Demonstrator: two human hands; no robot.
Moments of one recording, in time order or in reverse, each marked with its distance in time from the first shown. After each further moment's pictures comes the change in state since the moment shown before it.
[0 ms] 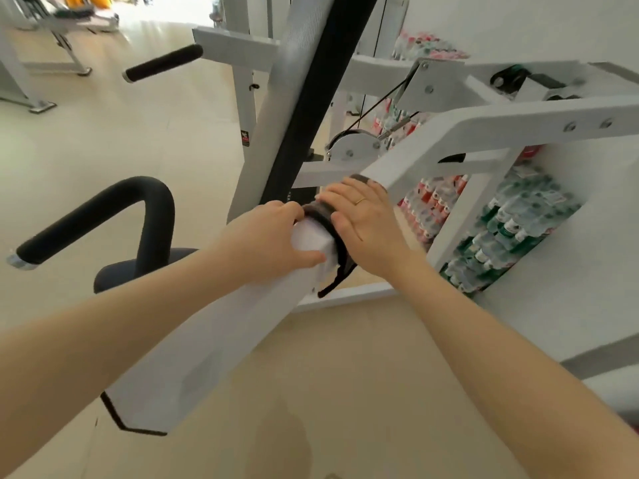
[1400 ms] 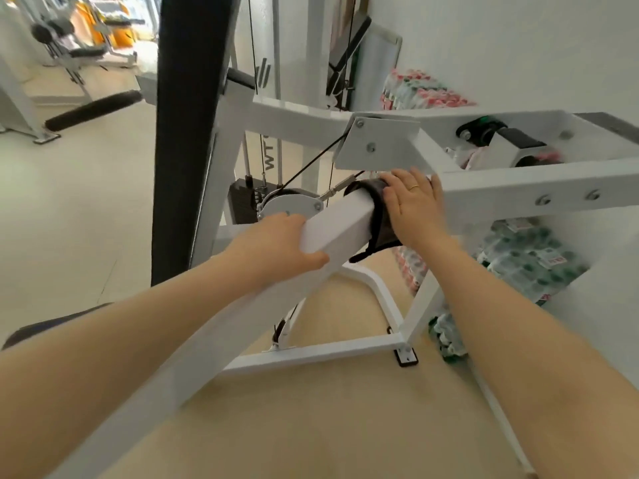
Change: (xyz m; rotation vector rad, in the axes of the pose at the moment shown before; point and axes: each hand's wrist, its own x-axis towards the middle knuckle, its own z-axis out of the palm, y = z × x) left_hand 0.238 0.128 0.031 0.031 -0.021 -0.112; right_hand 0.103 0.323 -0.058 -0.230 -0.019 0.340
